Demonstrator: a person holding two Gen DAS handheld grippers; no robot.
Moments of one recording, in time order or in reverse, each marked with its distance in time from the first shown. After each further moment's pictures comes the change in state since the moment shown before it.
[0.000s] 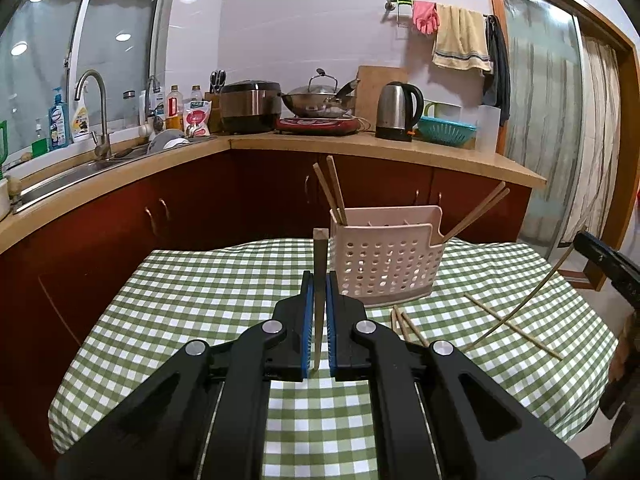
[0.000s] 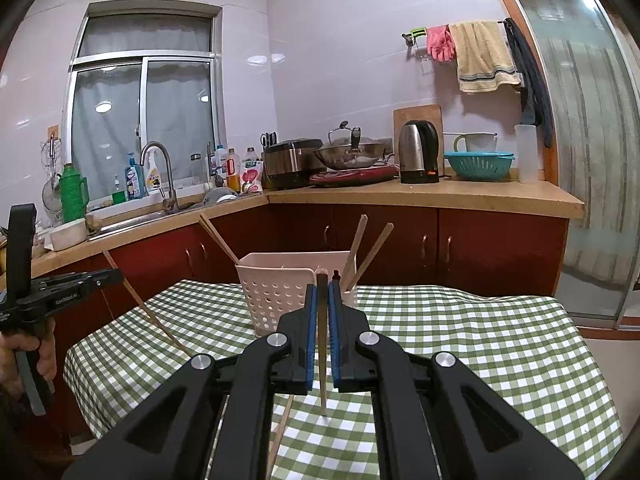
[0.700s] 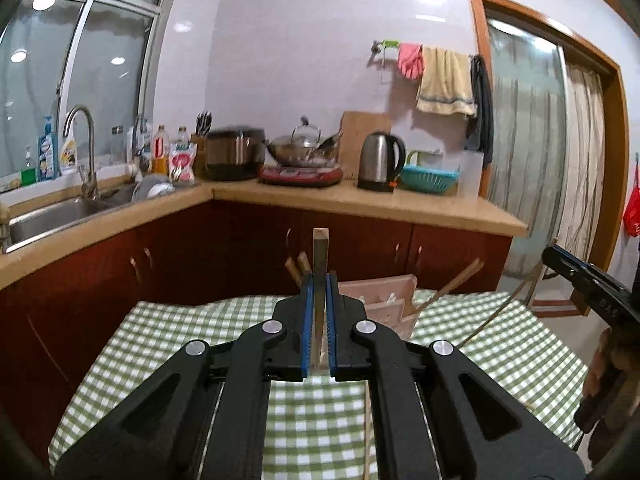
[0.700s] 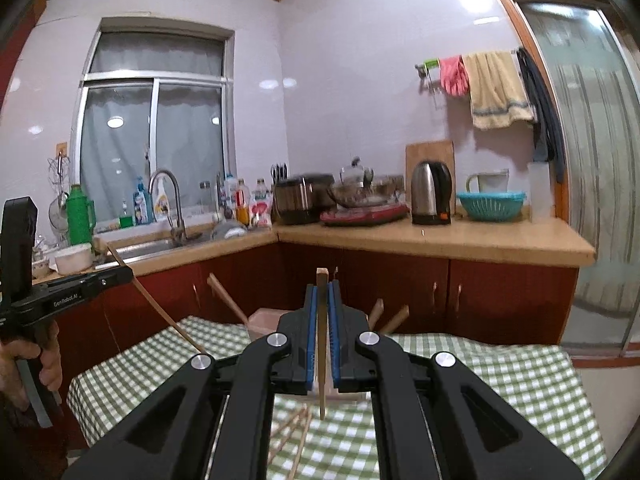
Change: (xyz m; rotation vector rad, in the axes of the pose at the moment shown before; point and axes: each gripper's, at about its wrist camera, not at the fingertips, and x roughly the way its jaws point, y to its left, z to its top) left arm -0.018 -0.016 0.066 -0.002 -0.160 -0.062; right arm 0.004 0.009 0.062 -0.028 -0.116 0.031
